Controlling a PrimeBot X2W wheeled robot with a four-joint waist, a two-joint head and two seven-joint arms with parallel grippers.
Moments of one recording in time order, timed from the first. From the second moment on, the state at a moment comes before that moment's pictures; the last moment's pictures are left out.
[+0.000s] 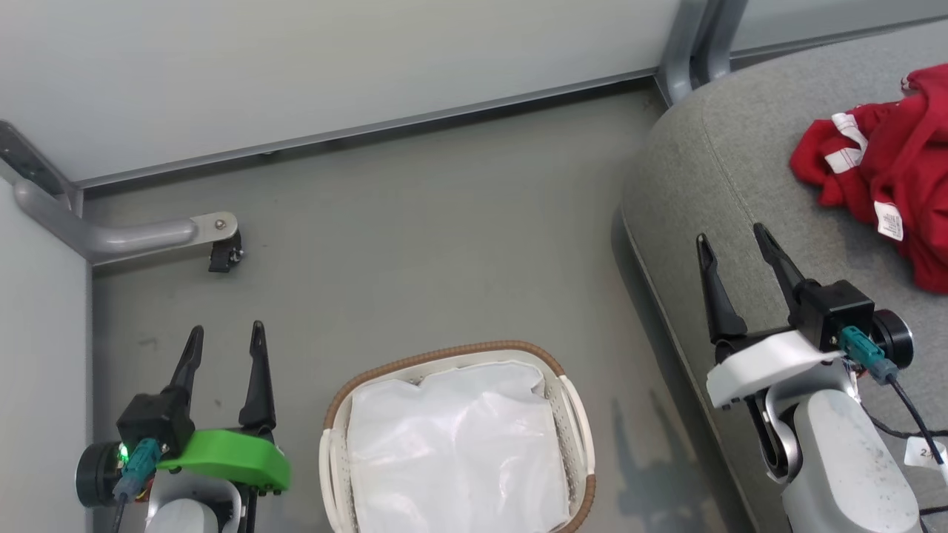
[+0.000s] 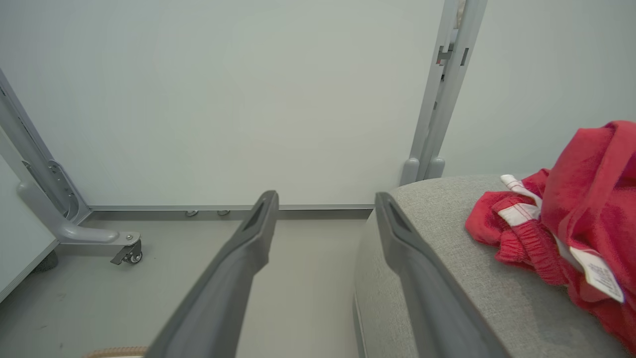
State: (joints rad) left arm -0.15 0.08 -0.02 0.33 -0.19 -0.13 -0.26; right arm -0.32 -0.05 0.00 0.31 0.07 0.13 -0.26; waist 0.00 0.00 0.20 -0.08
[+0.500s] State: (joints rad) left arm 0.01 0.05 0.06 0.34 -0.19 -0.13 -0.26; right arm -0.16 -0.05 0.00 0.32 0.10 0.13 -0.26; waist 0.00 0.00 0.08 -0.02
